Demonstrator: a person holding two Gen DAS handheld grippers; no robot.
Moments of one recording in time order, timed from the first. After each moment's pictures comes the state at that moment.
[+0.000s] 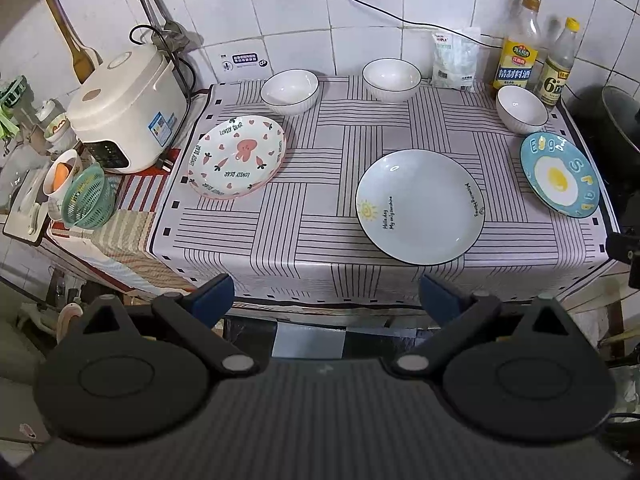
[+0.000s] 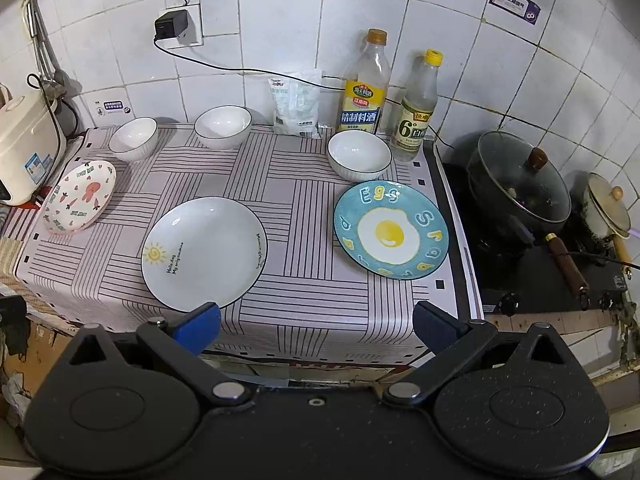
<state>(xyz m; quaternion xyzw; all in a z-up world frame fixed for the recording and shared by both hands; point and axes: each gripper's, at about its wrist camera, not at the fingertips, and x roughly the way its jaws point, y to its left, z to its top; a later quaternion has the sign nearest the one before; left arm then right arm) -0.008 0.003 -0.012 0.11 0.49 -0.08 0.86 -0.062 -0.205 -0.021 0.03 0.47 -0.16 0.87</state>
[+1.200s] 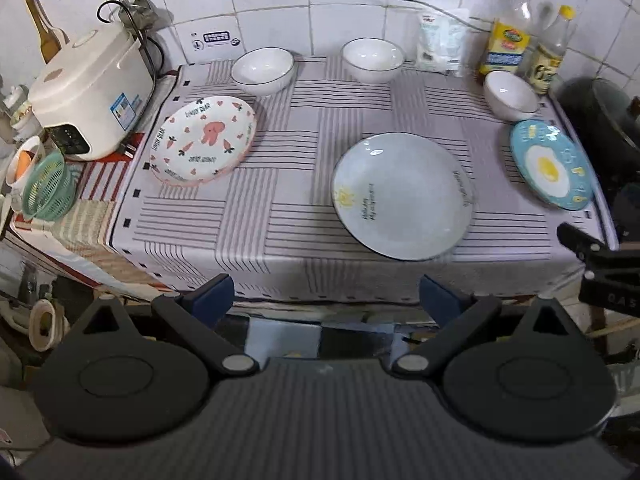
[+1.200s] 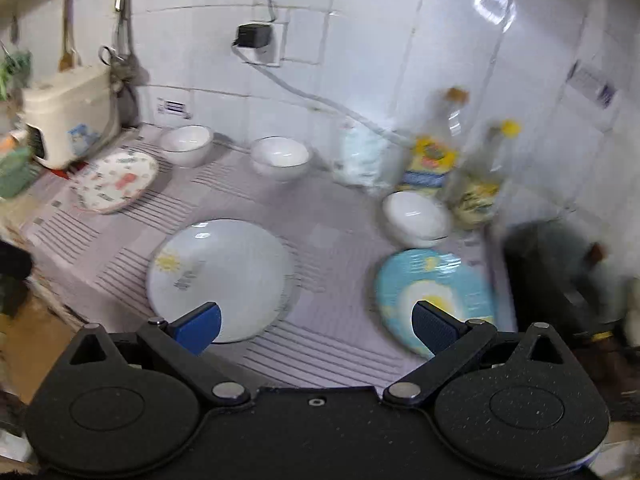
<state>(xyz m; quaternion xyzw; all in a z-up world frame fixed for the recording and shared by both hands) 0.019 -0.001 -0.067 0.09 0.51 -0.11 0.85 -0.037 -0.204 -0.092 -0.05 0.39 -0.05 0.92</state>
